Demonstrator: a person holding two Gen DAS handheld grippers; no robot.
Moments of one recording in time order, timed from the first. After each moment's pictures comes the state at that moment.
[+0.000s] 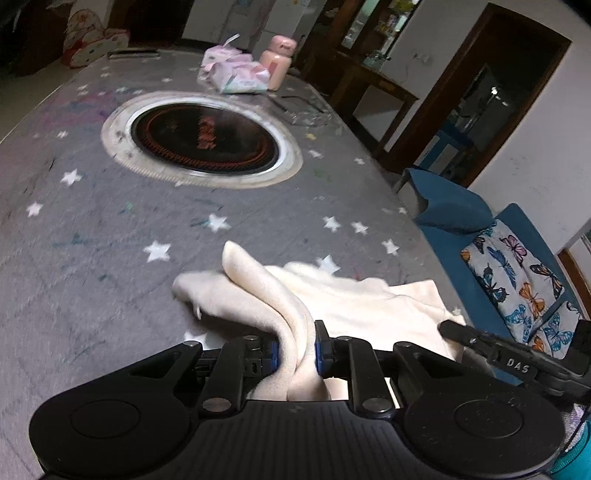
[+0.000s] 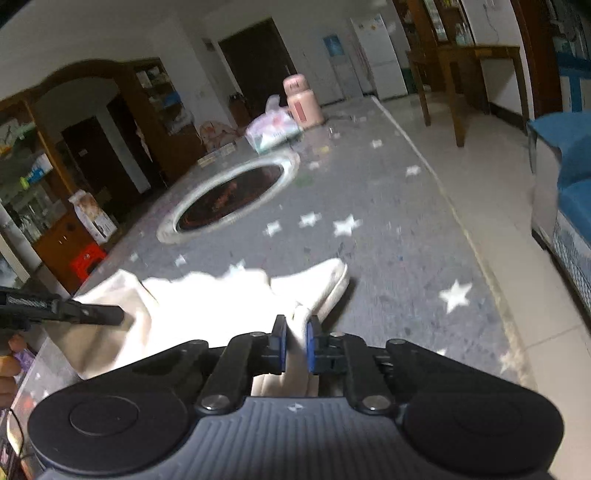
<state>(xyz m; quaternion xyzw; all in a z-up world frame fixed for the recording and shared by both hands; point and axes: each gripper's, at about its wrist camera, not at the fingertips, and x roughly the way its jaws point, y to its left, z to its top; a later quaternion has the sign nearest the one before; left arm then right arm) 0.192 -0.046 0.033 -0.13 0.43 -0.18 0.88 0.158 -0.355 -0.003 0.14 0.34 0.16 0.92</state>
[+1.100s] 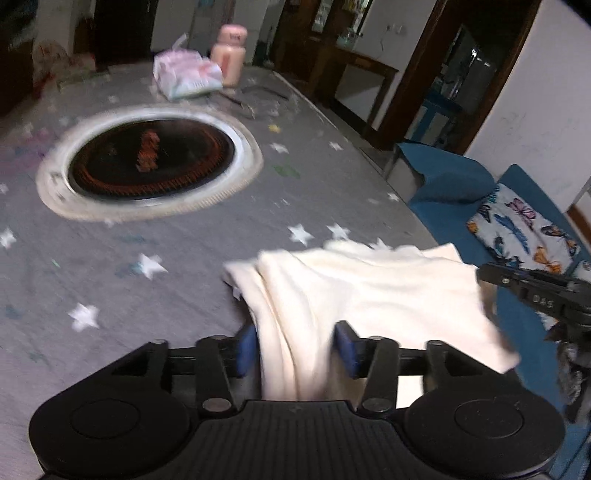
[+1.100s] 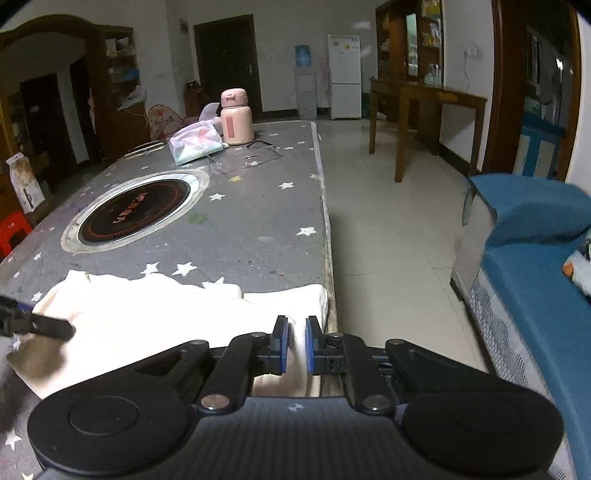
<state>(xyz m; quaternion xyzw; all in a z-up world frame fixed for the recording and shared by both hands) 0.241 -0.108 0.018 -0.04 0.42 -0.18 0.89 0.220 -0.396 0.014 0.01 0.34 0.06 0.94</state>
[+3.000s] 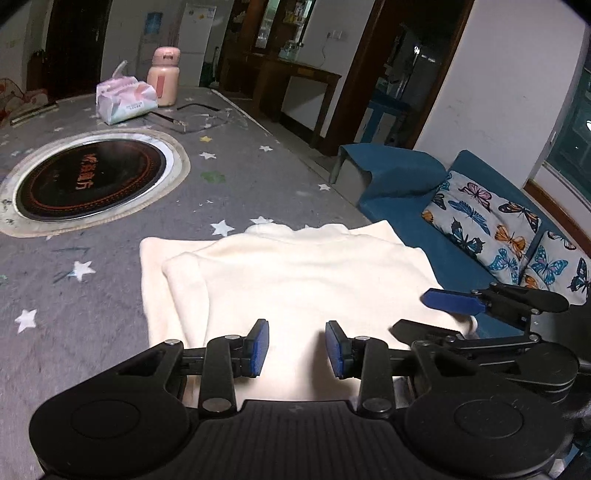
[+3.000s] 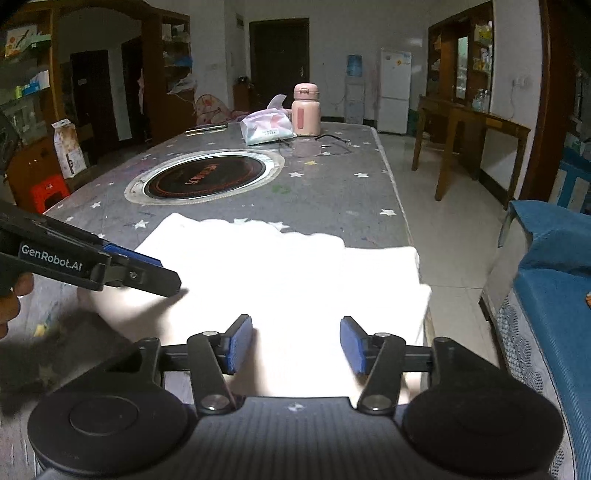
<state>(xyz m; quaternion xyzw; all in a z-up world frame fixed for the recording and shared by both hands) 0.199 -0.144 0.010 -0.03 0.39 -0.27 0.88 0.158 -0.342 -0.006 -0.03 0.33 0.12 0.94</state>
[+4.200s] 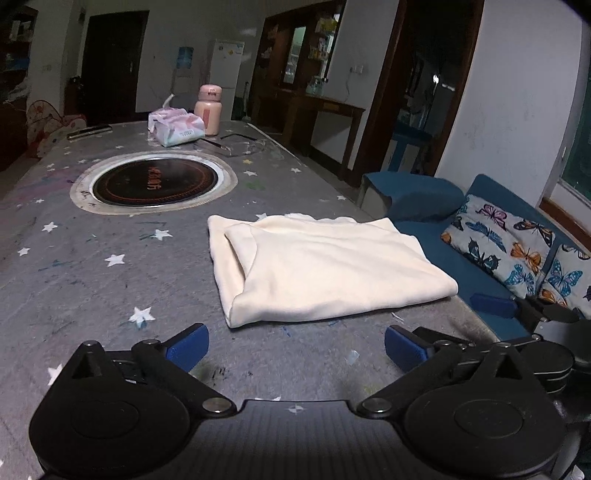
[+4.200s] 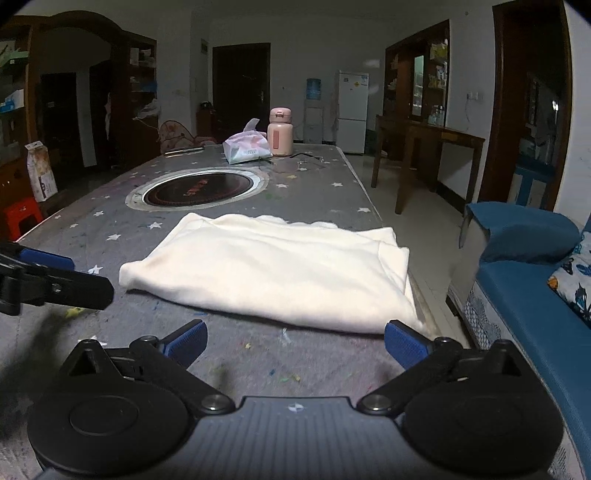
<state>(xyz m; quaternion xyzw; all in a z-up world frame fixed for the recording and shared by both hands) 0.092 -0.098 0.026 -0.03 0.33 -0.21 0.92 0.071 -0.309 0.001 -0.01 0.29 0.06 0.96</state>
